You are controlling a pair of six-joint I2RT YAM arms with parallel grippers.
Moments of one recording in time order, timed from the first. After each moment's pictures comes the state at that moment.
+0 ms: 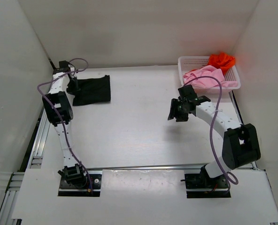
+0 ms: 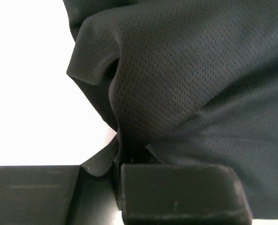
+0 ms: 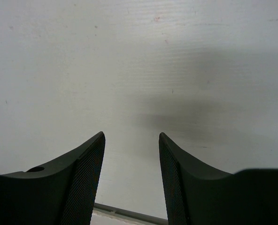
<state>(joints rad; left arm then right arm) 0.18 2.42 2.11 -0.89 0.06 -0.01 0.39 1.49 1.03 -0.62 -0.11 0.48</state>
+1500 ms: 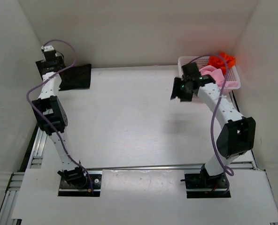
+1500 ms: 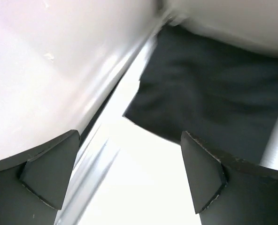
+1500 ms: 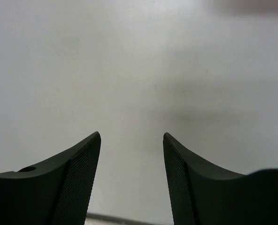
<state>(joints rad) 0.24 2.19 1.95 -0.32 -0.39 0.00 0.34 1.65 1.48 -0.86 -0.04 0.43</state>
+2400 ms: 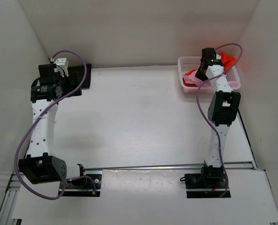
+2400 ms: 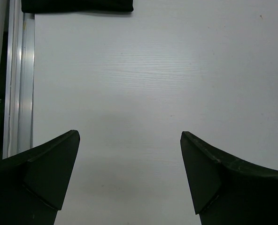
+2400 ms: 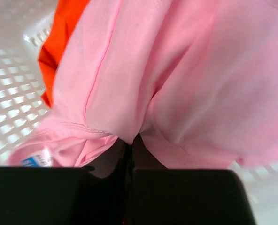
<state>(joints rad) 0.11 1.32 1.48 -0.84 0.07 0.00 0.01 2.34 2.18 -0.79 0.21 0.47</state>
